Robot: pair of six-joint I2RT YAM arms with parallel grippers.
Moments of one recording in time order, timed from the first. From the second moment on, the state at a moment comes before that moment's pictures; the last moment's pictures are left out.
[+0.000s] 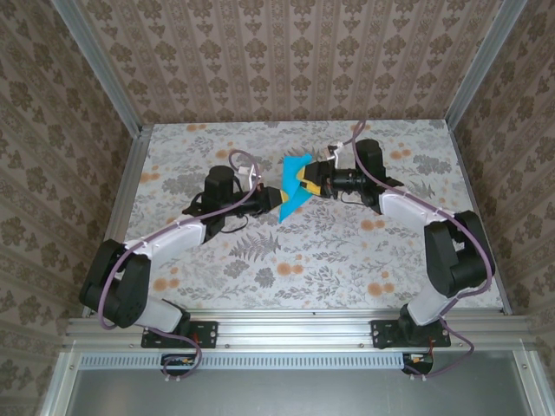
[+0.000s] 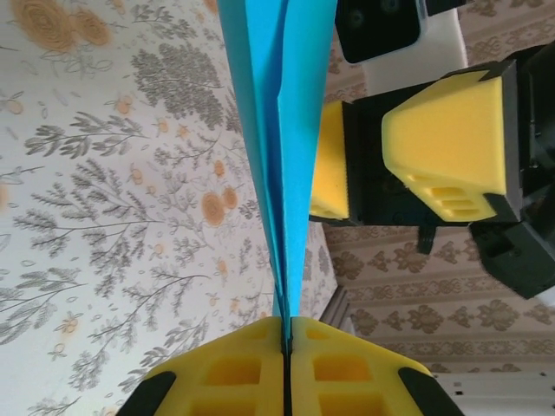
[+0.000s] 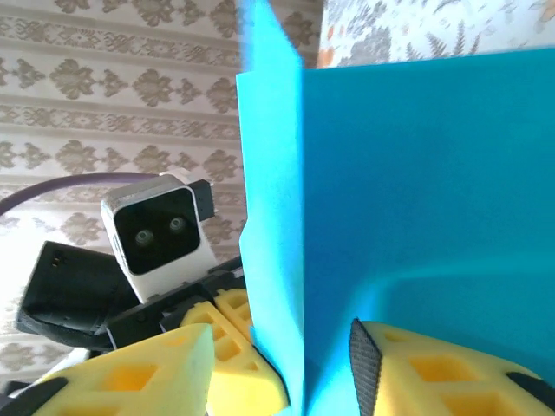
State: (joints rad) left arm -0.54 1.44 0.80 0.25 0.74 -0.91; right arm 0.27 1.63 1.03 0.16 -0.94 1.00
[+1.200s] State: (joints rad) left arm -0.90 2.11 1.57 -1.16 -0.65 -0.64; right arm 0.23 1.32 0.93 -0.38 -0.23 0.66
